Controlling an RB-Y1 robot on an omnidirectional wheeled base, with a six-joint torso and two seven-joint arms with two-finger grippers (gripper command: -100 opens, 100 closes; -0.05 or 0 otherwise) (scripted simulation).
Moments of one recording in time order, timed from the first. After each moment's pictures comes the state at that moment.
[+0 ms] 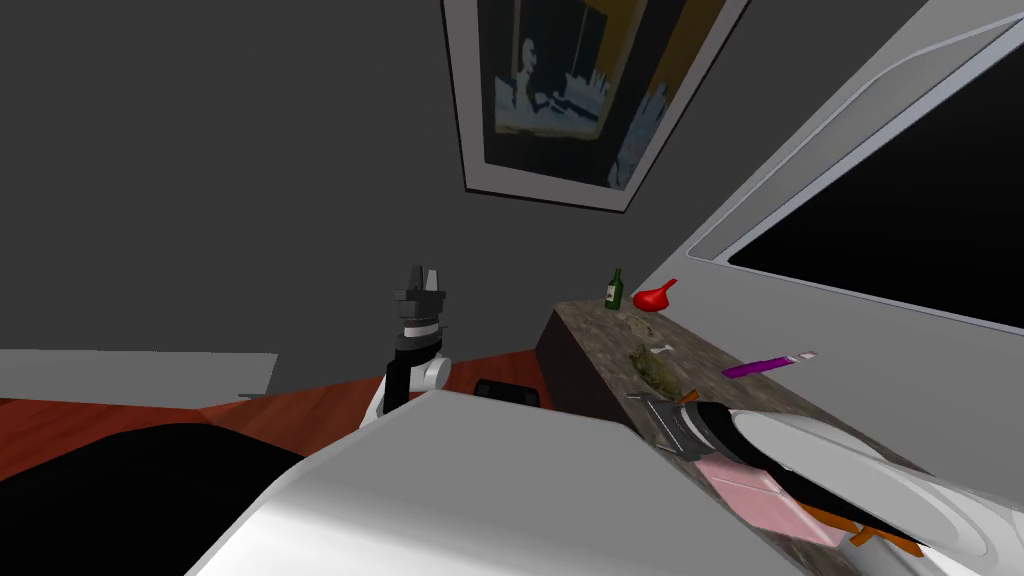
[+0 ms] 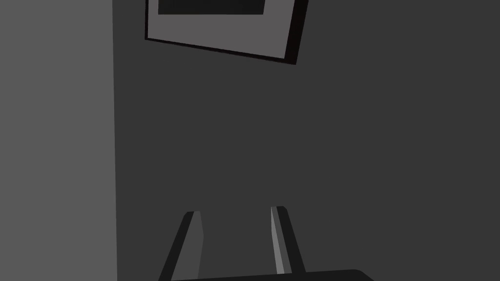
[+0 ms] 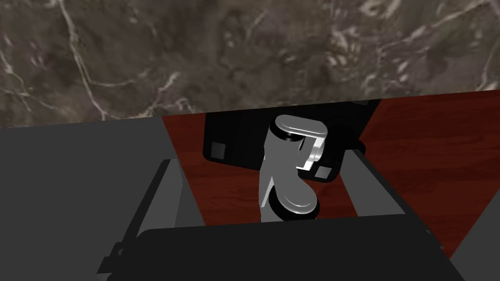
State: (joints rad) left arm 0.53 -0.04 -0.04 -2.38 -0.01 -0.54 0.06; right arm 0.97 -1.72 -0.09 -1.97 1.56 -0.60 0.13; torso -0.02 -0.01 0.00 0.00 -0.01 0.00
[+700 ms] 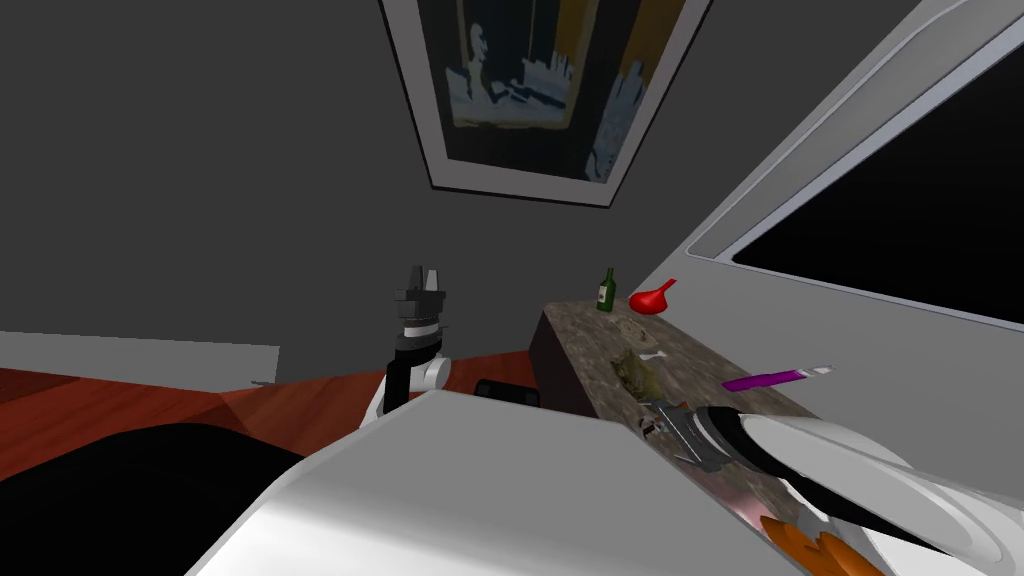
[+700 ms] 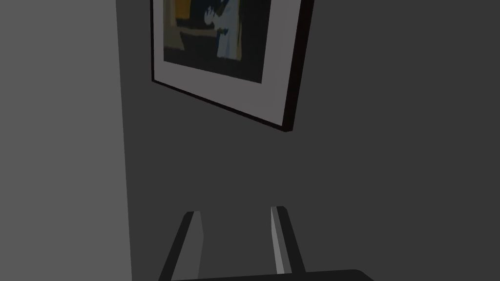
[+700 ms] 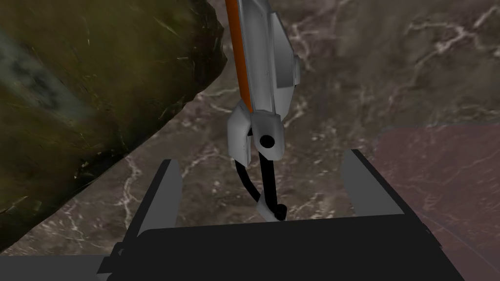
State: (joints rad) left arm 0.53 -0.04 -0.04 -2.38 -0.01 -0.54 0.06; right arm 1.03 -1.75 -0.11 -1.92 1.59 -0.60 0.16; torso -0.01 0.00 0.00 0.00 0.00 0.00
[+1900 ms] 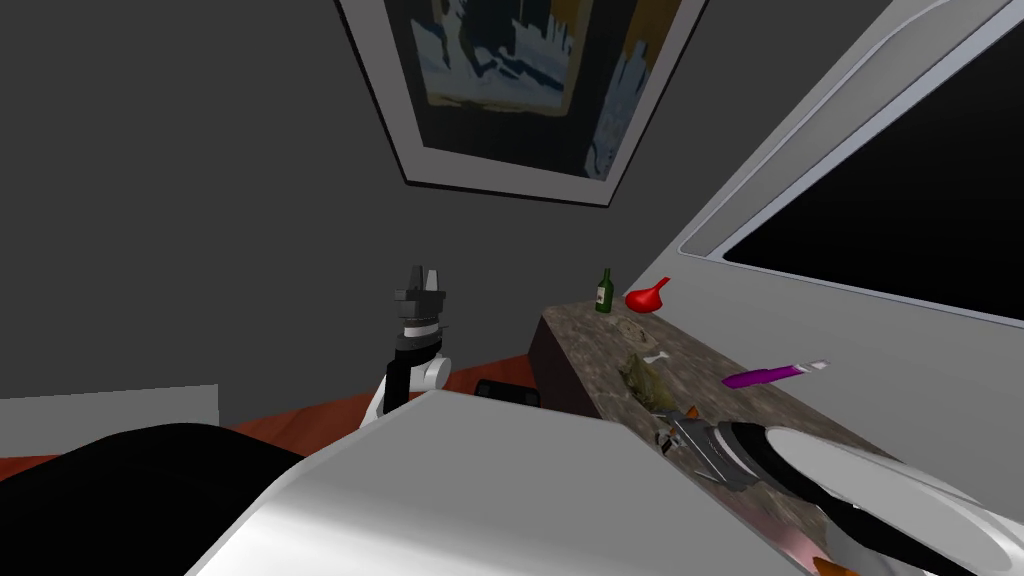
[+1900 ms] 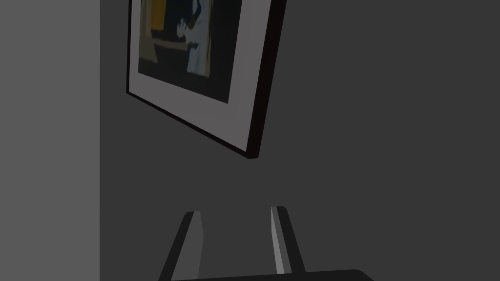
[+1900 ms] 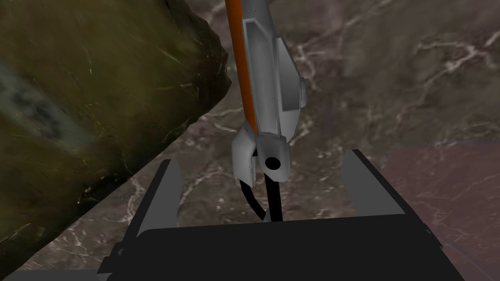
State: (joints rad) left arm 0.53 -0.04 -0.04 -2.38 -0.01 -0.54 0.06; right arm 1.03 -1.67 -0.11 -1.80 1.49 -0.62 0.44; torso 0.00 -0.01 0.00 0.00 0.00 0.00
